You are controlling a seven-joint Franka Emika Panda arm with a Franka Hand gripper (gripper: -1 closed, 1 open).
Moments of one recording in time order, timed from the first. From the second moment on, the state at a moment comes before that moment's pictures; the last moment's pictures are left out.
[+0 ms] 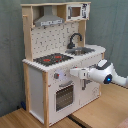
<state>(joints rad) -0.82 -1.50 1.42 -2.50 -0.71 3.31 -0.09</state>
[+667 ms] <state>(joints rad) -0.82 -1.50 1.42 -2.50 -0.71 3.30 -0.31</state>
